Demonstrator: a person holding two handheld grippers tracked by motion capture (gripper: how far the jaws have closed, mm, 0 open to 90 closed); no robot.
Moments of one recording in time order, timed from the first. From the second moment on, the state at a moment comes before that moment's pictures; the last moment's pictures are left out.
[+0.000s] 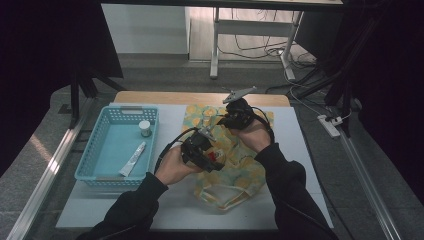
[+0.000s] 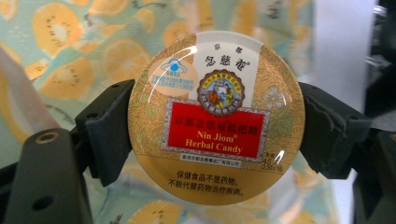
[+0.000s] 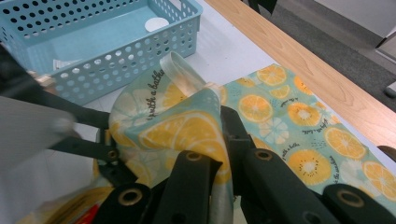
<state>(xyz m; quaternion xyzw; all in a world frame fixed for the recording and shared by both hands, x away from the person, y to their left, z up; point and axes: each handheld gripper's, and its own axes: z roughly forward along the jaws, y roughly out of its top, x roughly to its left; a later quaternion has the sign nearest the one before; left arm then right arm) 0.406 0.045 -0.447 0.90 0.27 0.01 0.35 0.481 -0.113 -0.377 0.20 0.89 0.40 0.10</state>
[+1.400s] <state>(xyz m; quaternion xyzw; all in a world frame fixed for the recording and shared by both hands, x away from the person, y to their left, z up) 0.476 0.029 -0.498 0.89 0.31 0.09 0.33 0.505 -0.125 -0.403 0.25 0.88 0.38 0.10</state>
